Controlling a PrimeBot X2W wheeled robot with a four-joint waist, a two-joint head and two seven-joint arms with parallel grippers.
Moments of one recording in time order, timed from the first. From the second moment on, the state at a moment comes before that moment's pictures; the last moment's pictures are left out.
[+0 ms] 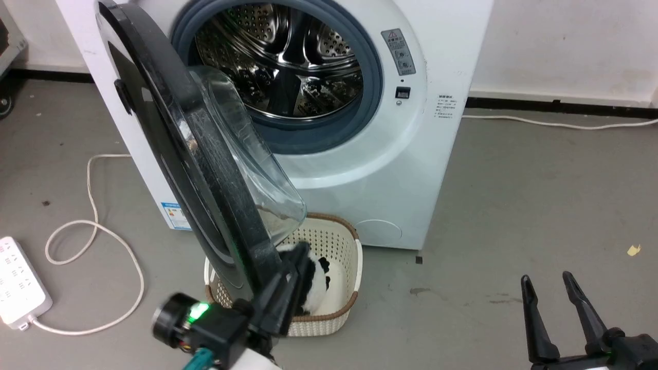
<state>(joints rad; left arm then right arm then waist) 0.02 0.12 -0.30 -0.30 -0.14 -0.13 -0.07 0.14 -0.05 -0.05 -0.04 0.13 0.13 -0.26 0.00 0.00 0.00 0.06</state>
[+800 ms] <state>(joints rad) 0.06 0.12 -0.27 -0.01 -0.19 -0.06 -0.07 0.14 -0.05 -0.03 0.00 0.15 0.13 -0.26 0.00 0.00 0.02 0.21</state>
